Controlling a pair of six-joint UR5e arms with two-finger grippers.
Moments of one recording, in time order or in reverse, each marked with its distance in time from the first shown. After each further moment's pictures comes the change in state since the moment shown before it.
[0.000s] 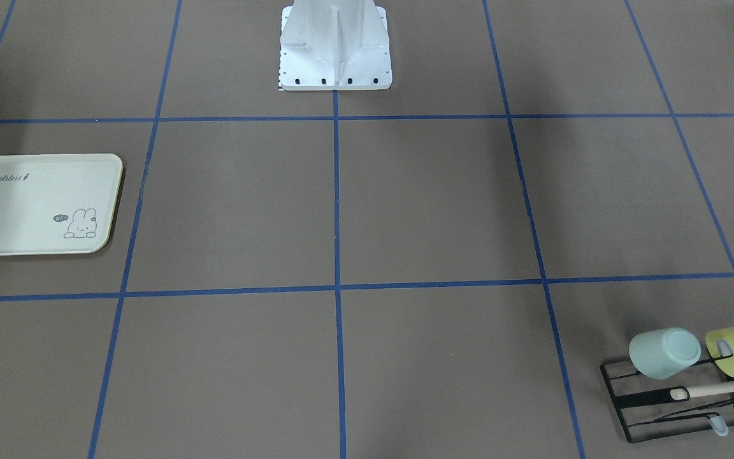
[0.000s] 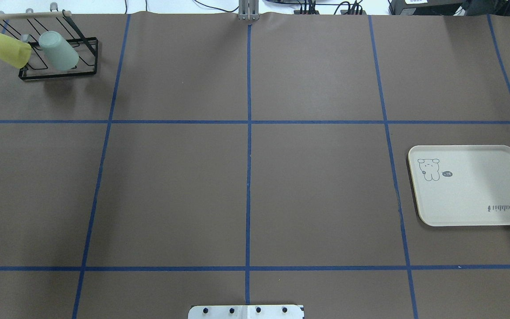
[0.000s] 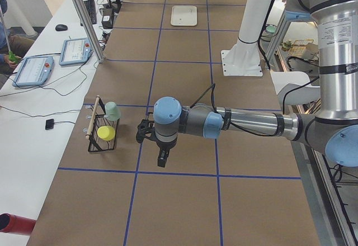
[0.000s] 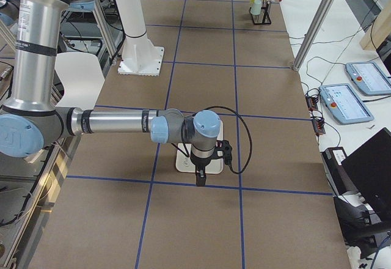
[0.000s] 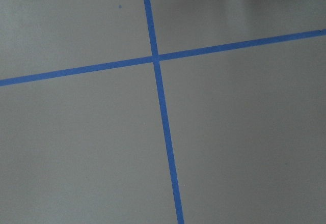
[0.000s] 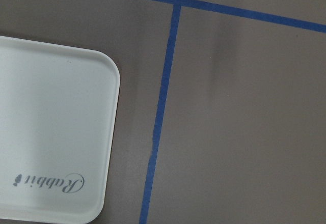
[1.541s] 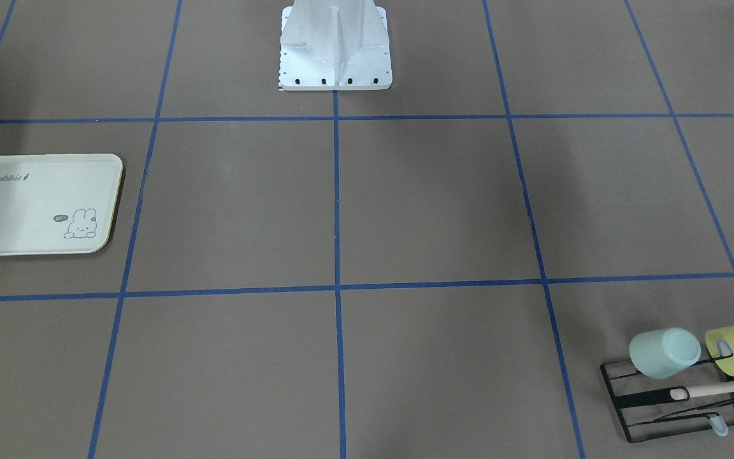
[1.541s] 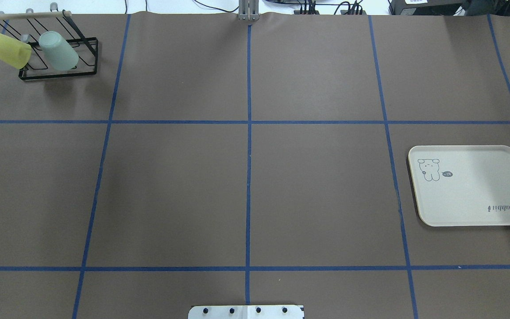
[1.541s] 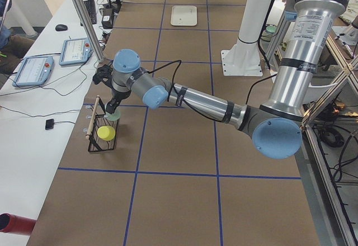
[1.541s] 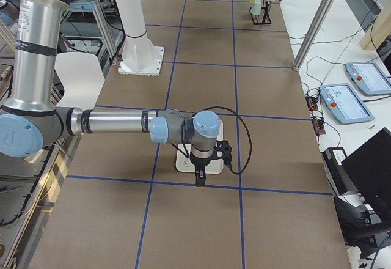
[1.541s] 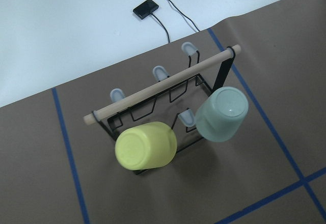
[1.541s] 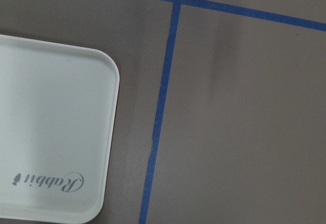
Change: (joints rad) left arm 0.138 -0.426 0.220 -0.367 0.012 -0.330; right arm 0.000 -0.003 0.001 -0.001 0.001 -0.001
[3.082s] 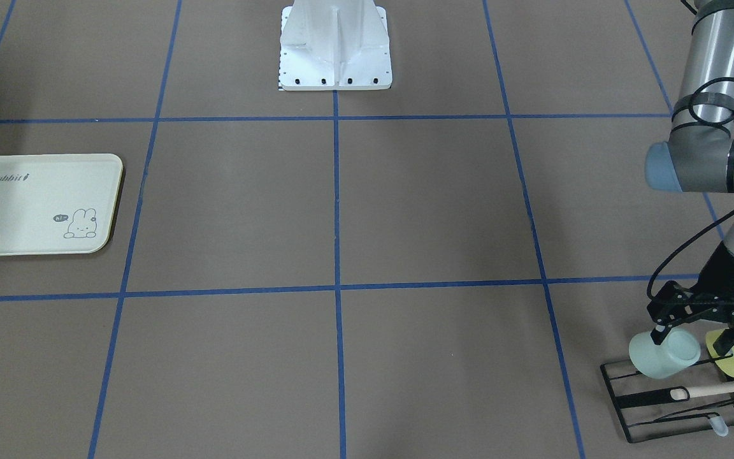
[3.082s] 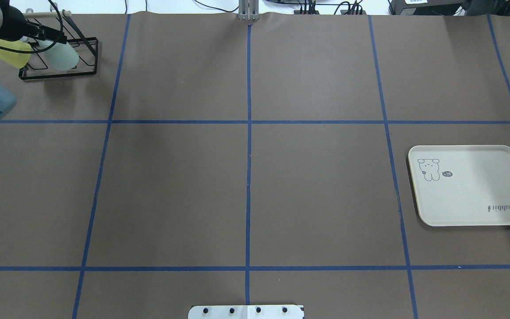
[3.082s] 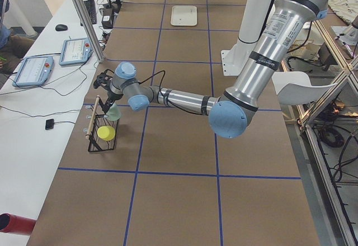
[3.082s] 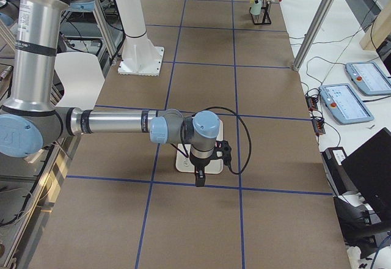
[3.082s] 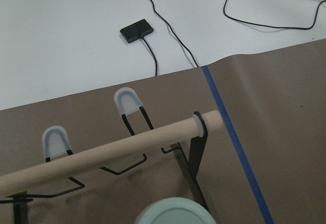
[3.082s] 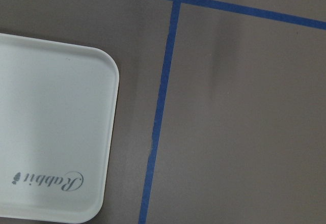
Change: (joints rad) left arm 0.261 -0.187 0.386 -0.382 0.374 -0.328; right arm 0.000 -0.001 0.001 0.001 0.000 0.000
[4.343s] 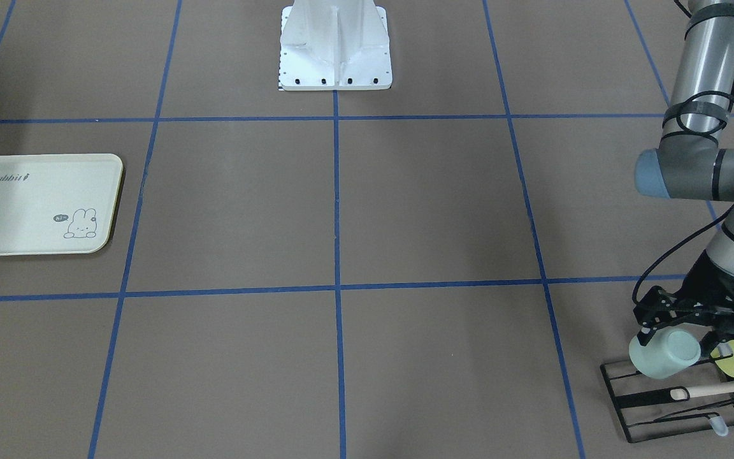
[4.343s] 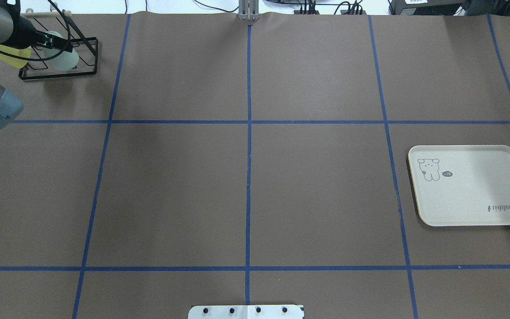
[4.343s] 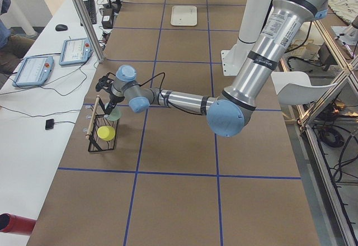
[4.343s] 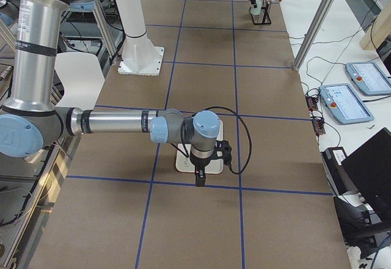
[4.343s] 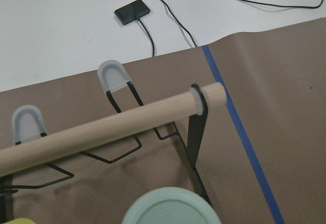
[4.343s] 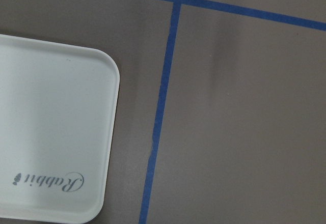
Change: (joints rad) left arm 0.021 -0.005 0.028 -0.004 0.007 0.004; right arm 0.000 0.001 0.000 -0.001 -0.001 0.000
